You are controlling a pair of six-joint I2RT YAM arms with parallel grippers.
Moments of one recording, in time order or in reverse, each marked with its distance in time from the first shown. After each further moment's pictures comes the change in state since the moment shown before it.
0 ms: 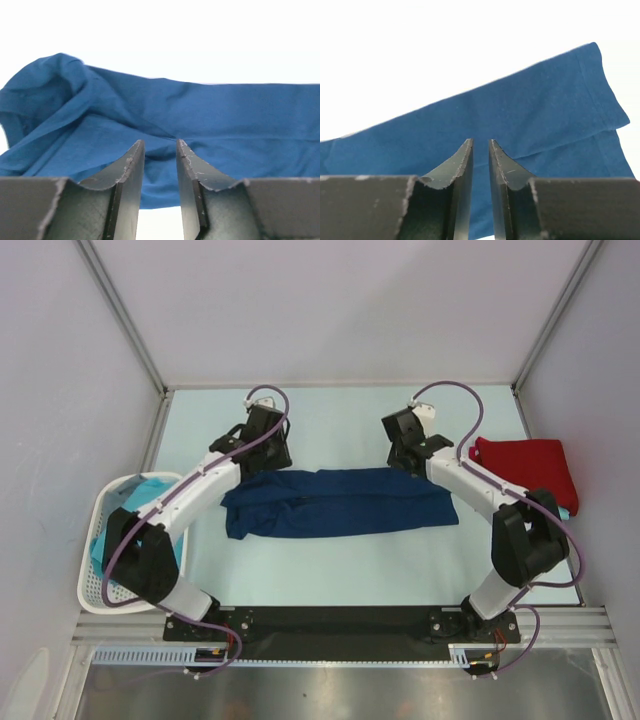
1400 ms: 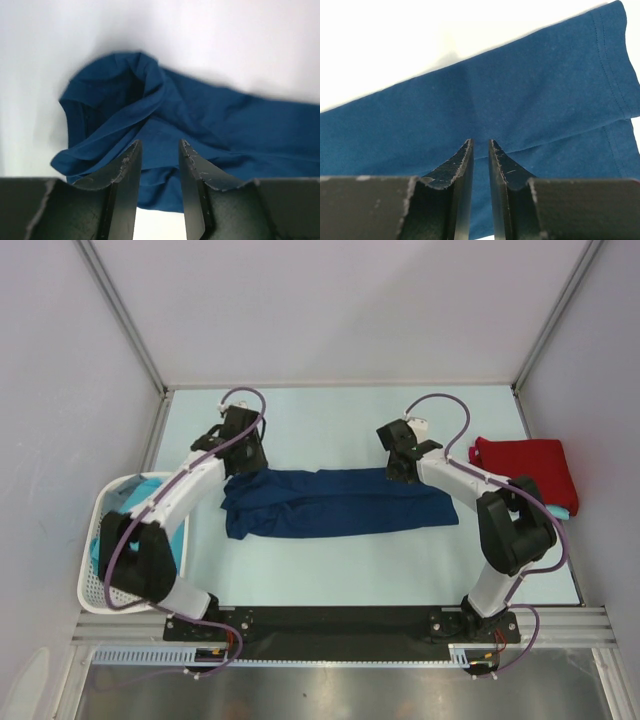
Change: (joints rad) left arm 0.163 -0.079 -0.040 -0.055 -0.027 0.046; right arm -0.002 0.091 -0.042 -0.008 -0.038 -0.001
